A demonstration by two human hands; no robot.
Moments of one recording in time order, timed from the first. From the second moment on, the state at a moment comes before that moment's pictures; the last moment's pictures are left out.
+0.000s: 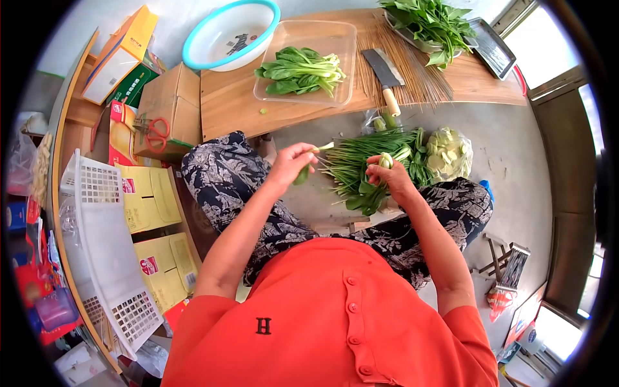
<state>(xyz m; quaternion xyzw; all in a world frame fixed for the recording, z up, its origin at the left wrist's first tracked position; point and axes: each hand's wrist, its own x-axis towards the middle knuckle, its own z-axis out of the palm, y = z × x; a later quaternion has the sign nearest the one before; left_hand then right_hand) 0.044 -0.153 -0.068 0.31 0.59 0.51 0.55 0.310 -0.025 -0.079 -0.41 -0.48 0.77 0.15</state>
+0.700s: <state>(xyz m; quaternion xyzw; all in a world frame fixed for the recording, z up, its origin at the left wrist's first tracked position) -0.053 -0.137 -0.096 0.28 0.76 0.54 0.21 0.287 -0.028 -0.078 -0.31 -0.31 0.86 0.25</state>
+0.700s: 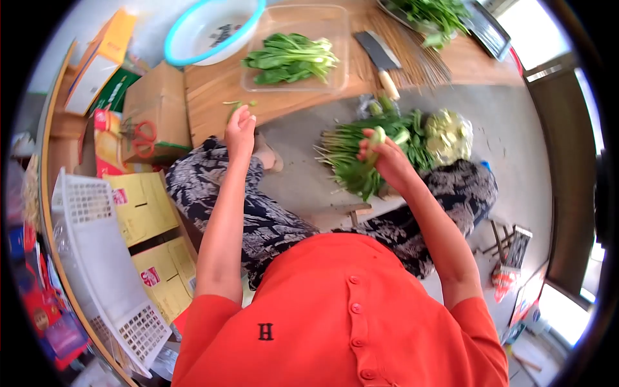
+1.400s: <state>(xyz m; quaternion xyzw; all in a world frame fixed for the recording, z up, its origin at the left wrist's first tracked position) 0.124 -0.118 -0.048 0.54 0.67 0.45 0.25 0.277 -0.055 -0.068 -0.31 -0.59 0.69 0.28</state>
